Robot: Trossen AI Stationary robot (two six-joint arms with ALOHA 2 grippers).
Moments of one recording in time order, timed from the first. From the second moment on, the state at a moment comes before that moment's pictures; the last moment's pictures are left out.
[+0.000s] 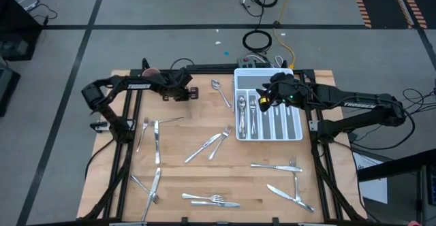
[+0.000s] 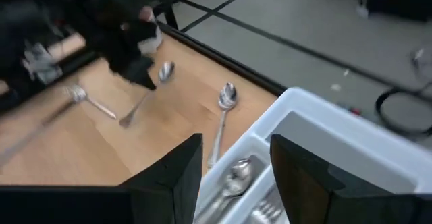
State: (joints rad) left arm 0.64 1.63 0.90 -0.40 0.07 -0.87; right arm -0.14 1.07 1.02 -0.55 0.47 0.46
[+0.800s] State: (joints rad) left arm 0.37 1.36 0.90 0.01 0.05 -0.51; right arm -0.15 1.07 1.02 -0.31 0.31 0.22
